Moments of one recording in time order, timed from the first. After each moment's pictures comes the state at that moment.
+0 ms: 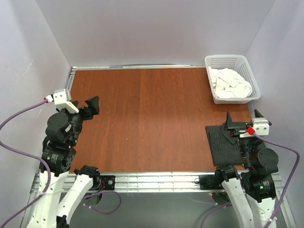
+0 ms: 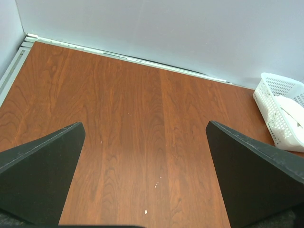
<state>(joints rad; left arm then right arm) -0.24 0.57 1.01 -0.50 -0.20 -0.30 0.24 0.11 0.67 -0.32 0.20 -0.23</state>
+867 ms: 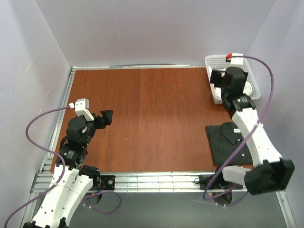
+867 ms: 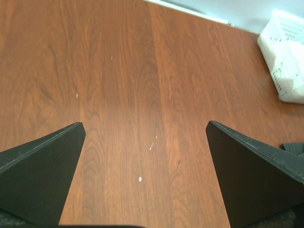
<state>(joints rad) -0.25 0.53 0.69 -0.39 -0.07 -0.37 0.21 1.14 1.14 -0.28 0.39 0.00</state>
